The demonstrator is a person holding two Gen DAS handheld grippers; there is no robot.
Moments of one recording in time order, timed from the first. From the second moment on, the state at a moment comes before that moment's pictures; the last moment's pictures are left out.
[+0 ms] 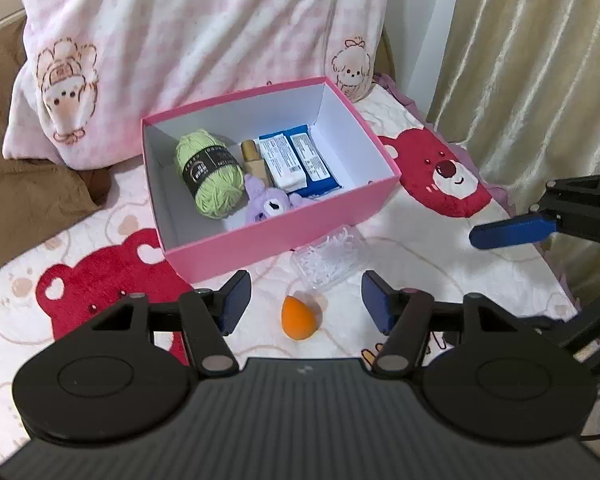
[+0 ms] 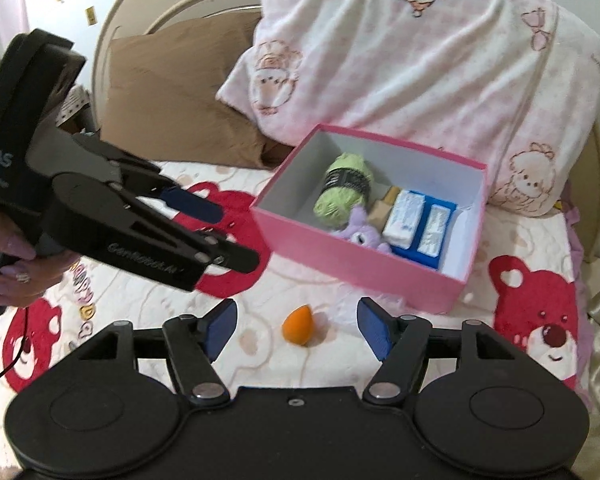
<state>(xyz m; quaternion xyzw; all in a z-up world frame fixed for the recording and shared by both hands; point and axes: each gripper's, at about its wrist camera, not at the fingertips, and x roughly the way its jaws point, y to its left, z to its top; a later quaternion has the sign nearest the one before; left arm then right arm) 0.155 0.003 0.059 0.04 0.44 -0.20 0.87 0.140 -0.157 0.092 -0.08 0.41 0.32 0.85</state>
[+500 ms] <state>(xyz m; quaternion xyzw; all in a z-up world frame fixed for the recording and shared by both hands) 0.170 0.024 -0.046 -0.05 0.48 -0.19 0.86 0.150 -0.126 -0.012 -0.07 0.38 0.36 0.85</state>
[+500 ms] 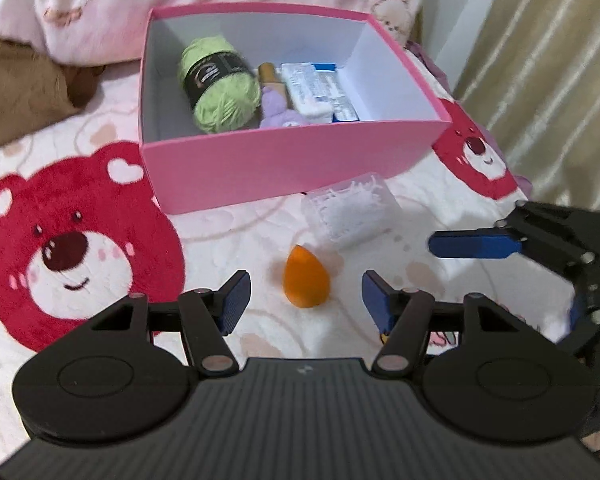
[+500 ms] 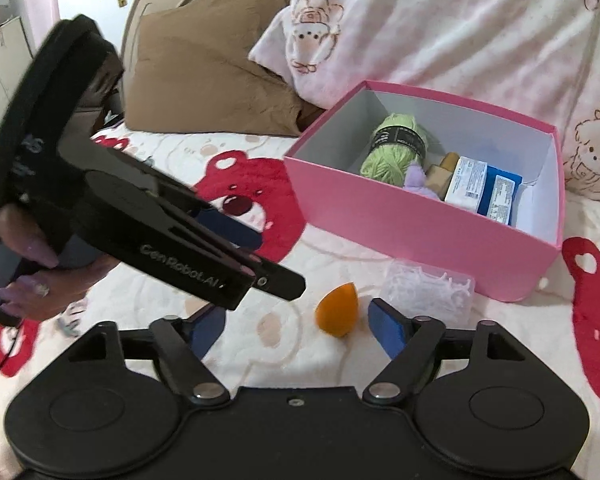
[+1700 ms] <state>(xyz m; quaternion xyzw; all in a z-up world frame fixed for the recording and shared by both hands) 0.162 0.017 -0.108 -0.13 0.45 -0.24 0.85 0.165 -0.115 -0.104 -0.03 0.40 0.30 0.86</state>
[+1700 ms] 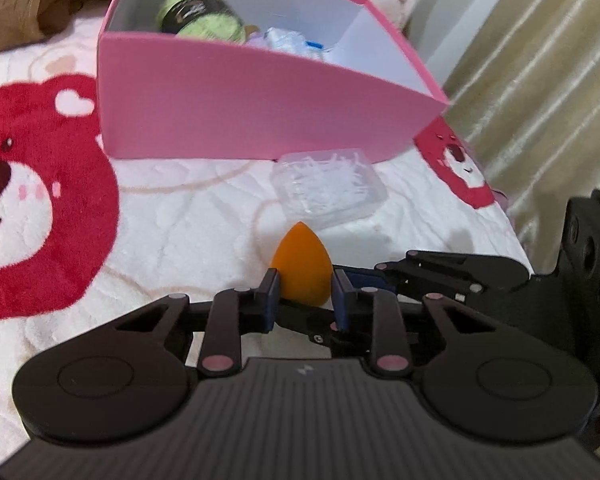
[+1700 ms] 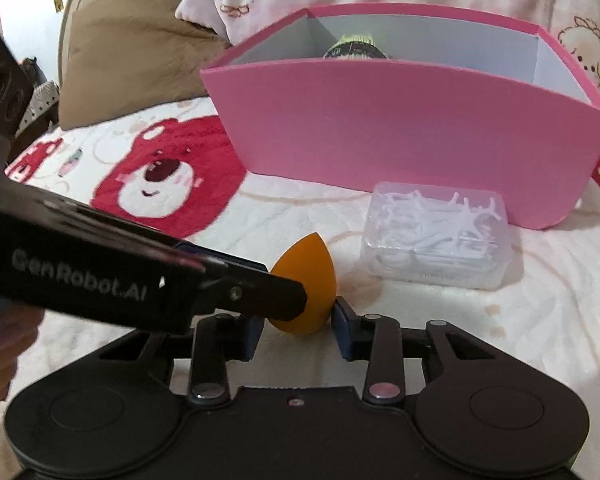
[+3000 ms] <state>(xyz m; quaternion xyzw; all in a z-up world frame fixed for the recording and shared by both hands) 0.237 -0.001 0.040 -0.06 0.40 -0.25 0.88 0.226 -0.125 0.042 -0.05 0.33 0.29 0.90</state>
